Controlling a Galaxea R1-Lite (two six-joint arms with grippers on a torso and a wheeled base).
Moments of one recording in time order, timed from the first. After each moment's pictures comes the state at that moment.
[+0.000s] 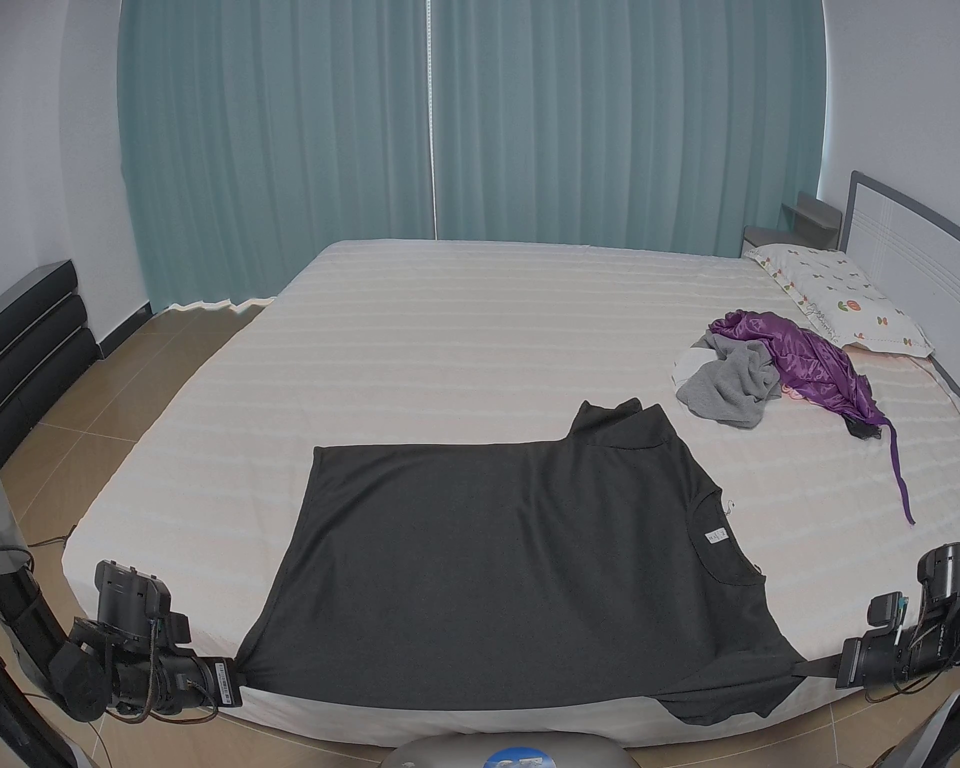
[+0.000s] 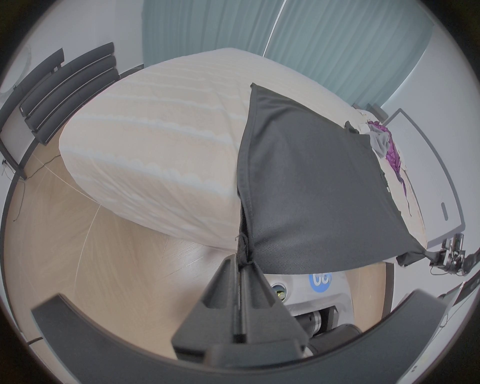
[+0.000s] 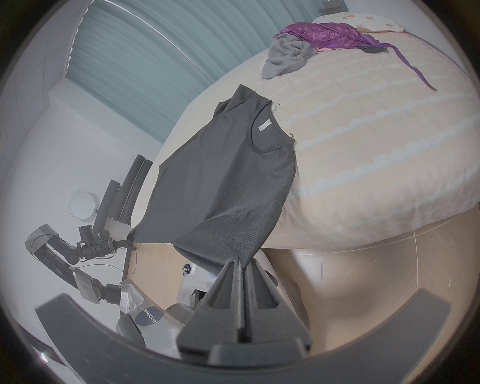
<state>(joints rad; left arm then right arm) -0.09 1.79 -0.03 -0.76 -0.10 -0.31 -0.34 1.64 -0.02 -0.50 0.67 -0.04</state>
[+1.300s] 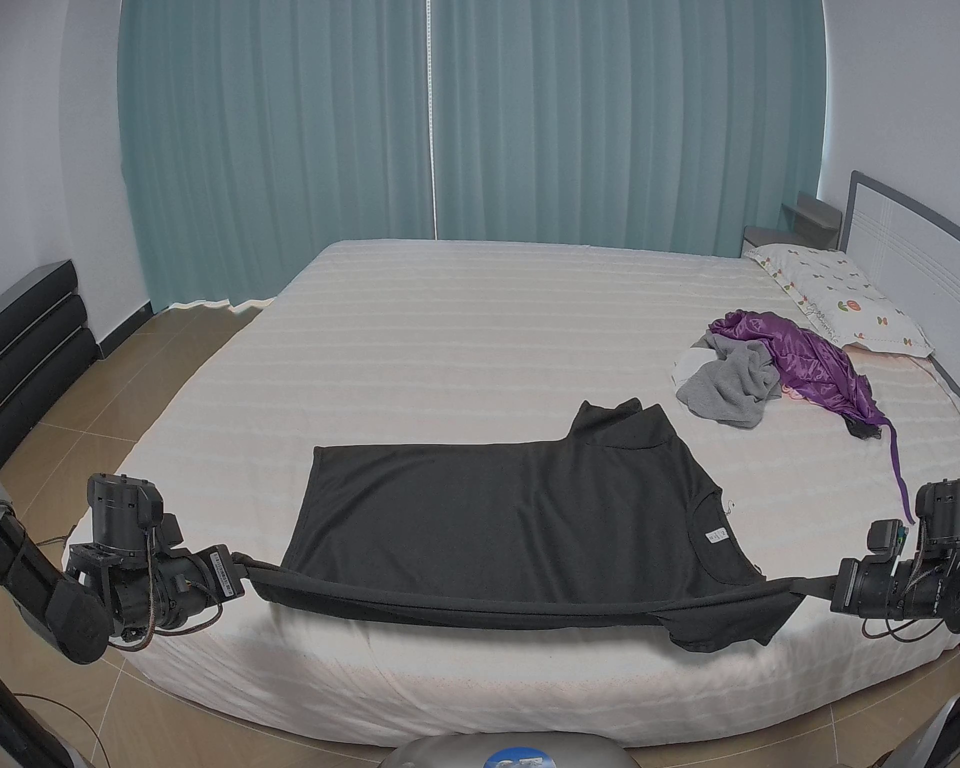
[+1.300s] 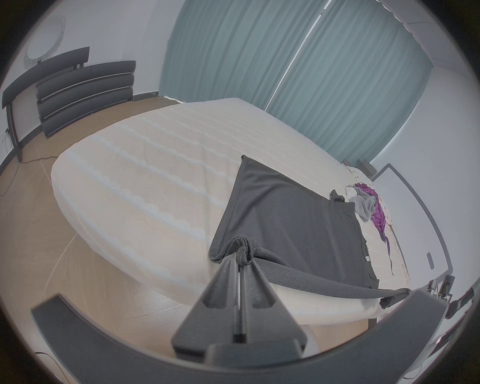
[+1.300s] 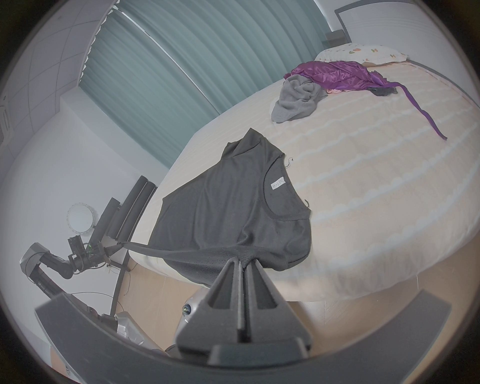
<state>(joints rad) -0.09 1.74 -0.30 -0.74 -0.07 -0.49 -0.19 1.63 -0.20 -0.64 0.56 0.21</state>
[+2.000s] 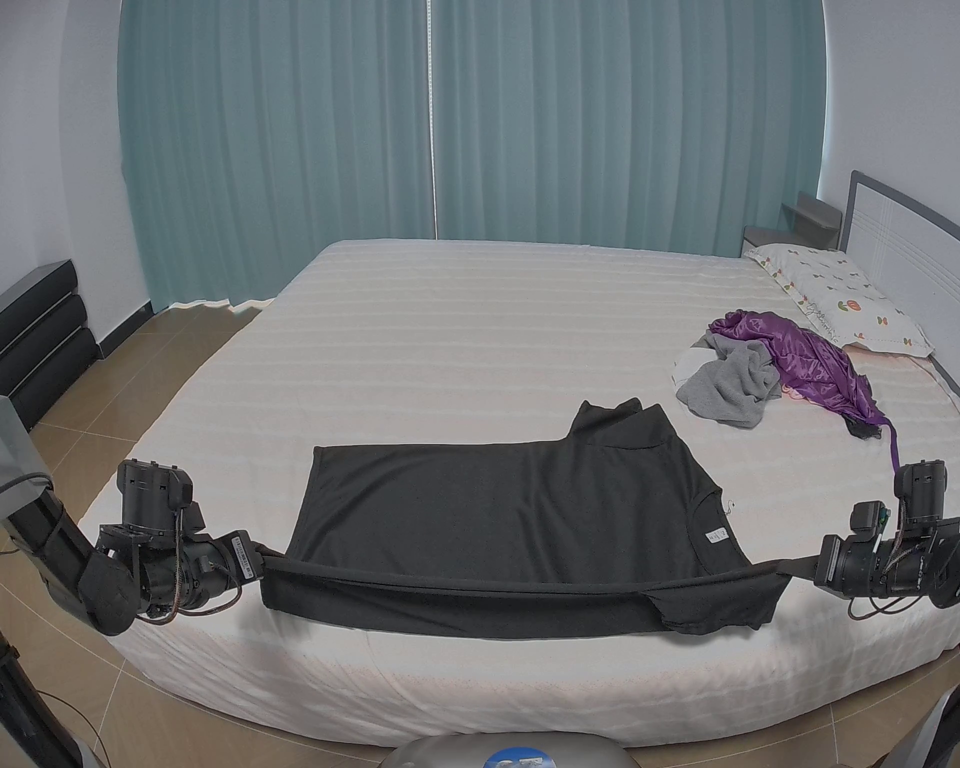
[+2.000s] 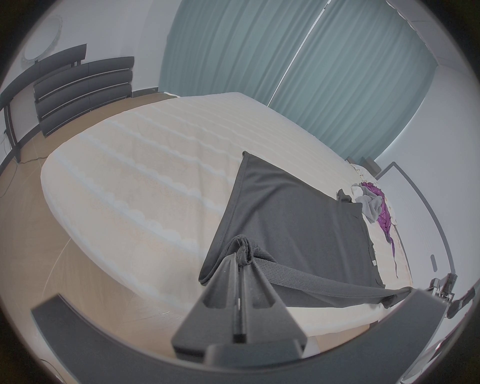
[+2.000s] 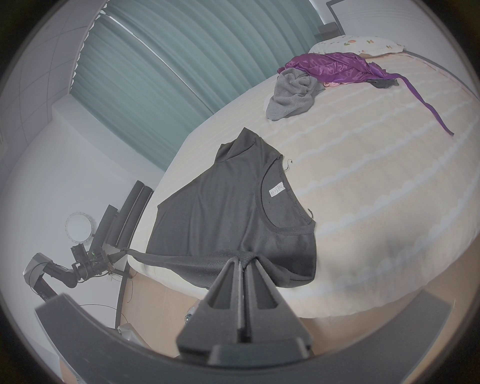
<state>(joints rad) -0.09 1.87 -0.43 -0.72 -0.07 -0.49 -0.15 1.74 -0.31 -0.65 0.52 0.29</state>
